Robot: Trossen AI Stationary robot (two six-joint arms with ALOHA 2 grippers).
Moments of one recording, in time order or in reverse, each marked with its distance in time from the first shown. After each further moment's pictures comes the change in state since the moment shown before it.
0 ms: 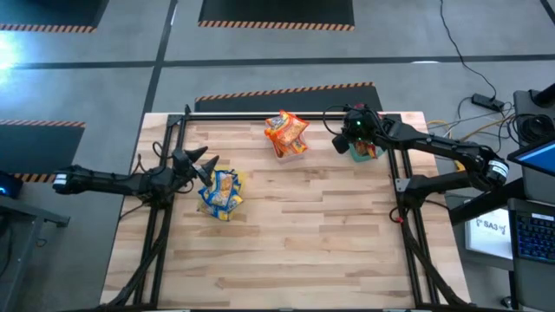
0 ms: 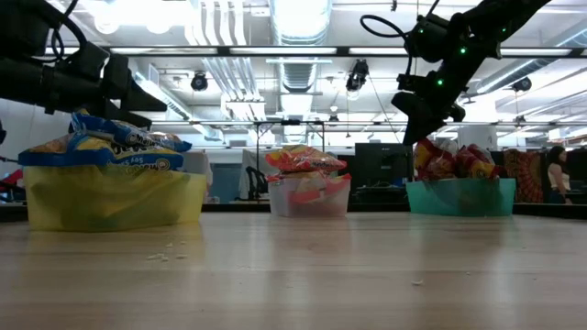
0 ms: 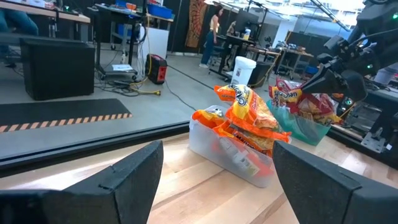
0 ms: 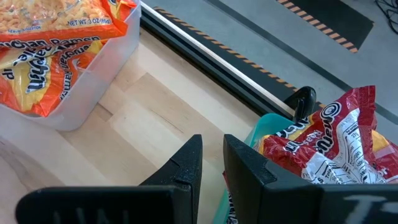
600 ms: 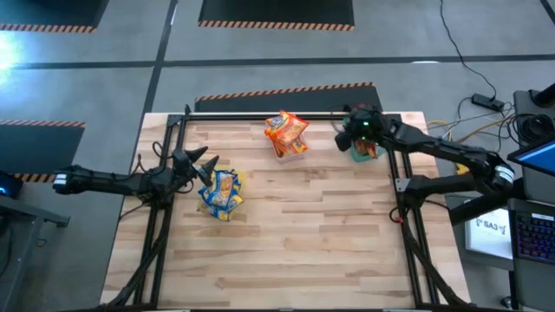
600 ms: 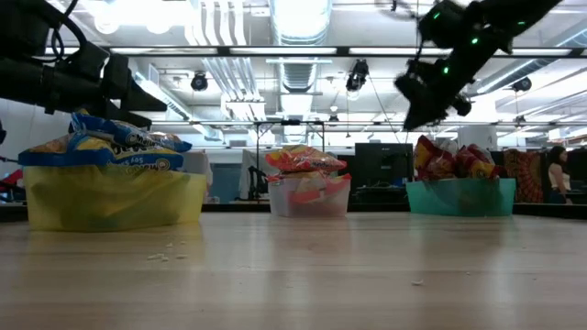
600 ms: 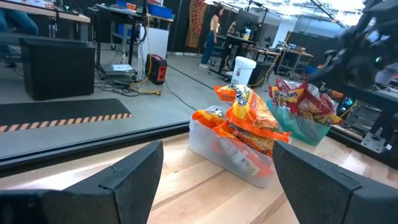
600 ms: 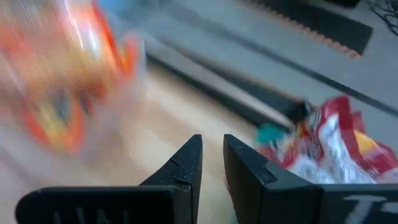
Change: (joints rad) left arm 0.000 0.000 0.000 0.000 0.000 0.000; right arm 0.000 -0.090 -0.032 0.046 0.000 0.062
